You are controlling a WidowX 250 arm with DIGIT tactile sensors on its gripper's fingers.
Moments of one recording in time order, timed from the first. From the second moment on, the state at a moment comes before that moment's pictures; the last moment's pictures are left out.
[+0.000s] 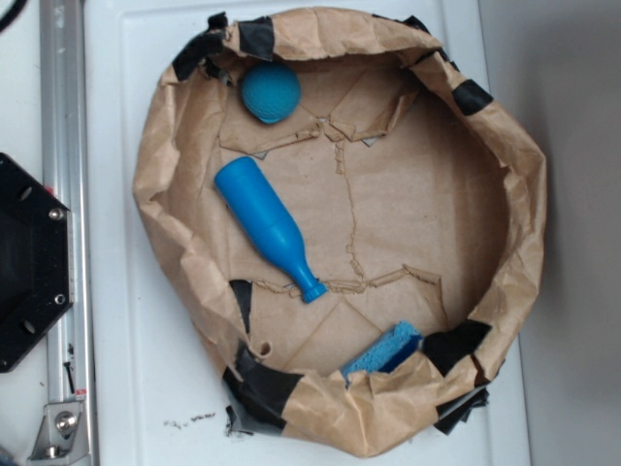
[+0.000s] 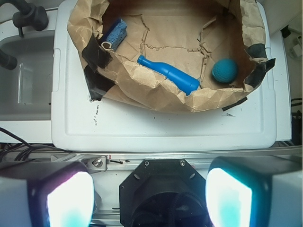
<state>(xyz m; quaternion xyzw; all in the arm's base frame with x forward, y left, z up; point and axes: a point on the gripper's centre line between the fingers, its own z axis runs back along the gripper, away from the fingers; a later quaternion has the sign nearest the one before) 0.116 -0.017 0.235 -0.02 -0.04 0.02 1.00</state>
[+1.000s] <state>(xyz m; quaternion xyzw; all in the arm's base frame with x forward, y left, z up) 0.259 0.034 0.141 0.08 -0.01 -0.24 0.97</state>
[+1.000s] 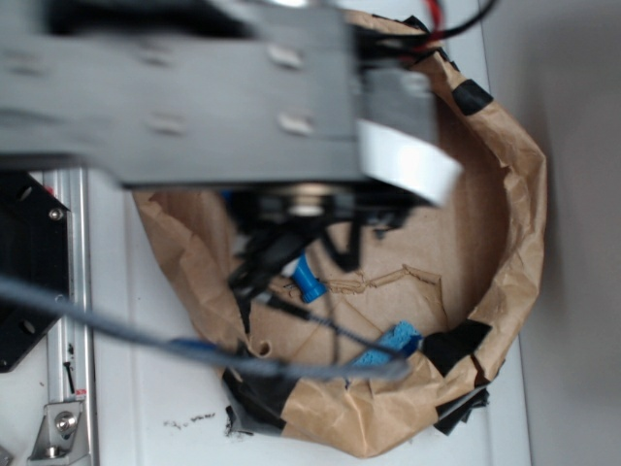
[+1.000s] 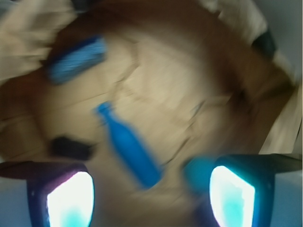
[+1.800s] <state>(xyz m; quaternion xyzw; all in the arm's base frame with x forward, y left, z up) 0.269 0.041 0.099 0.11 -0.02 -0.31 0.94</state>
